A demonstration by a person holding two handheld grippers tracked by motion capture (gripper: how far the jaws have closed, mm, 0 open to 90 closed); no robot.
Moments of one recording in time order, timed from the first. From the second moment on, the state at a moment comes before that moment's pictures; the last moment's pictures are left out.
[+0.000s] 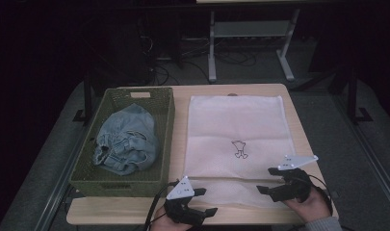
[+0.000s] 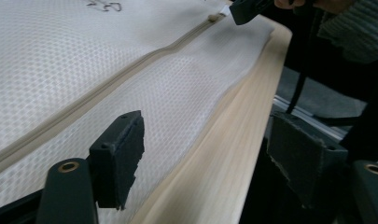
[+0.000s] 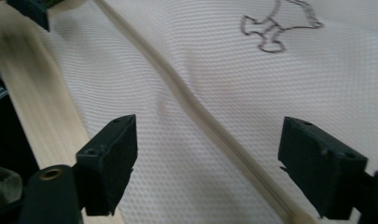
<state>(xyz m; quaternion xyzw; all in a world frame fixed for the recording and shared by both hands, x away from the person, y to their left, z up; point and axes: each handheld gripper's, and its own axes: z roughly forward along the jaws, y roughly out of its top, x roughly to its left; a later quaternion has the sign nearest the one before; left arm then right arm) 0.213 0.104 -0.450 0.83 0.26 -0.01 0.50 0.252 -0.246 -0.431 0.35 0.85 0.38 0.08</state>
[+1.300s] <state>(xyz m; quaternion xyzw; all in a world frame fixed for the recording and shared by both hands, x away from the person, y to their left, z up) 0.305 -0.066 -0.448 0.81 0.35 -0.18 0.43 0.261 -0.347 -0.433 0.51 0.79 0.34 0.05</state>
